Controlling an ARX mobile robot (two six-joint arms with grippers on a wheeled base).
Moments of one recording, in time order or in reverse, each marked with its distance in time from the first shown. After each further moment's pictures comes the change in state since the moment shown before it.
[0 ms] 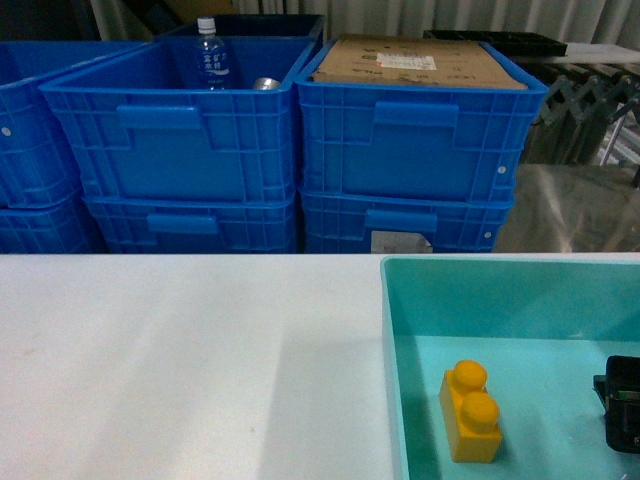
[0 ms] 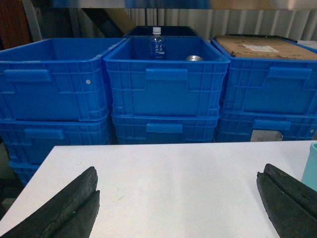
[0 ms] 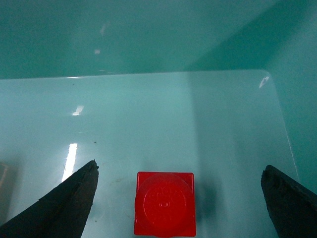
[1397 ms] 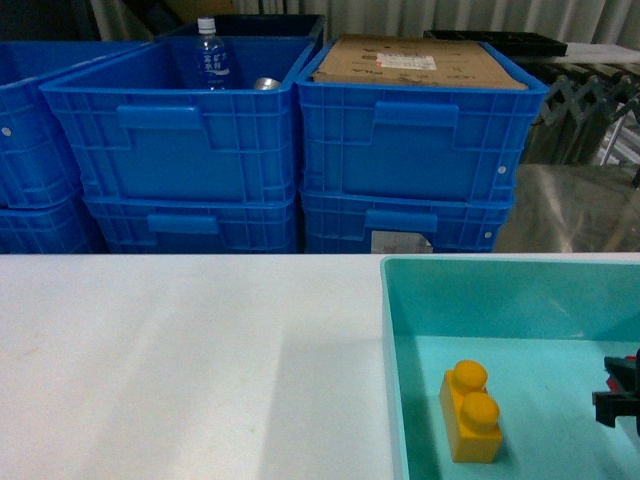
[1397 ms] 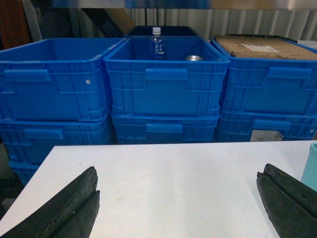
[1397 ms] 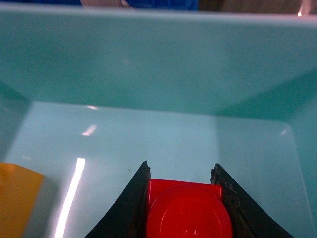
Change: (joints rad) left arm 0.000 0.000 0.000 0.000 0.000 0.000; right arm 0.013 0.010 -0.009 0.129 -0.071 -0.080
